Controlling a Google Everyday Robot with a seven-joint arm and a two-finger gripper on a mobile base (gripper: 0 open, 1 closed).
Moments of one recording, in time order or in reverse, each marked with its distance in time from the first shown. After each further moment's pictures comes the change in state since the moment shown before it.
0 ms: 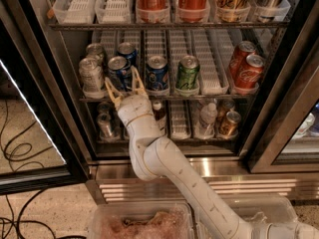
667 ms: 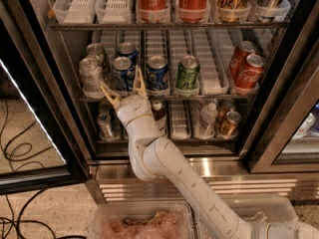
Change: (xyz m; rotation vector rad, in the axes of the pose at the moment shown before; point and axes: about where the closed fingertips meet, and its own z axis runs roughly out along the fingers) arm 0.000 0.000 0.000 0.000 0.000 0.000
